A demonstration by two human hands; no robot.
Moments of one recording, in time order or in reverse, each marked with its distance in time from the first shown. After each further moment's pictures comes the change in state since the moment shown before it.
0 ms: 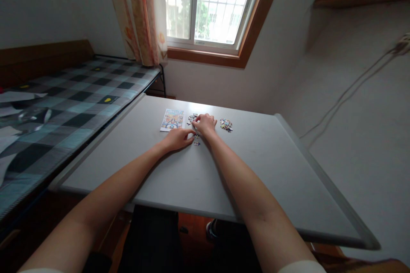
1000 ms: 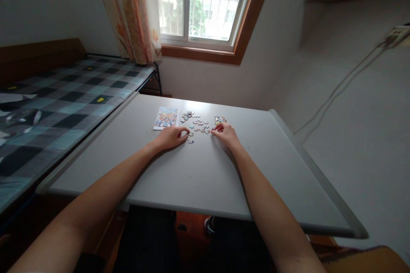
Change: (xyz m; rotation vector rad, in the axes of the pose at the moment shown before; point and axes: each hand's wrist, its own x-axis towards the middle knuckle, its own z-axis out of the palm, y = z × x) left_hand 0.001 -0.005 0.002 -0.020 -0.015 -0.009; right_hand -0.046 0.103 -0.040 0.290 0.030 -0.009
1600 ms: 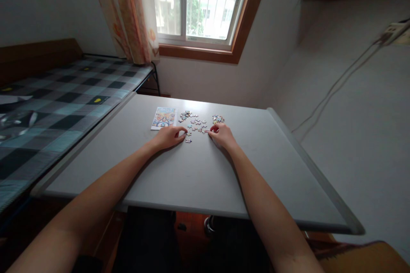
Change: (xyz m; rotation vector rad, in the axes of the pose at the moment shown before) left_hand -0.001 0.000 0.000 -0.006 -0.007 -0.002; right_hand -0.002 0.000 0.007 -0.127 -0.035 -0.078
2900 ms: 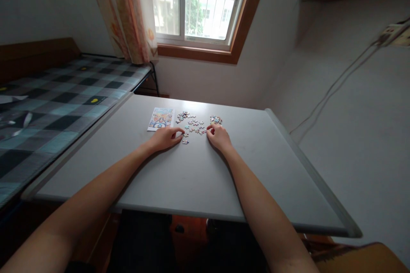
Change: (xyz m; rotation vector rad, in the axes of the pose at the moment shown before) left_hand -0.001 0.001 -0.001 -0.007 -0.007 -0.010; right_hand -0.007 -0.010 -0.001 -0.096 0.003 0.030
